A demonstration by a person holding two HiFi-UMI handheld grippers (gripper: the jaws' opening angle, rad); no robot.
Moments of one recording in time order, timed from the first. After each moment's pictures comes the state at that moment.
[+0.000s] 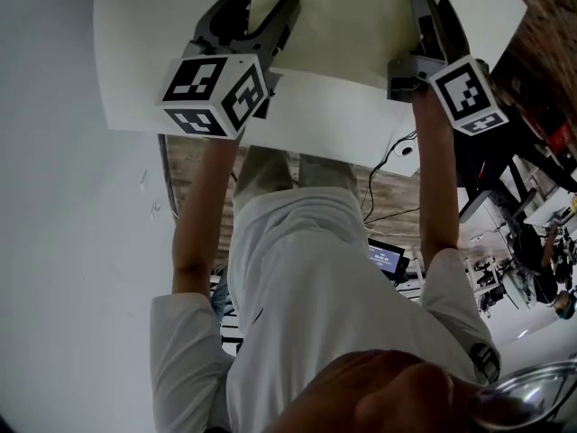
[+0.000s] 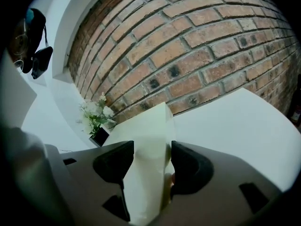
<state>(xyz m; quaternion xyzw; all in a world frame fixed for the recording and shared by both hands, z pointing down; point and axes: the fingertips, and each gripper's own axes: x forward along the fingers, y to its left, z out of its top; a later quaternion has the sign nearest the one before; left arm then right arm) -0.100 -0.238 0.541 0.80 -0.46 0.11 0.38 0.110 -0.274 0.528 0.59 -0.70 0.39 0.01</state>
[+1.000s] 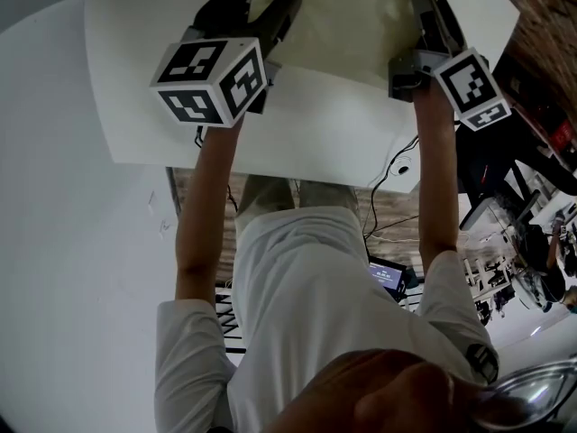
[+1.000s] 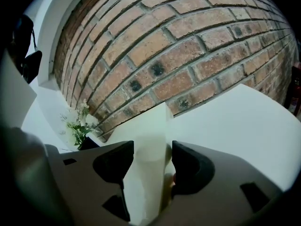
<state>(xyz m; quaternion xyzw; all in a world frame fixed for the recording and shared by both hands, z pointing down) -0.069 -0.309 0.562 0.81 -0.43 0.13 0.37 0.143 -0.325 0.553 0.61 -0.67 0.41 -0.01</state>
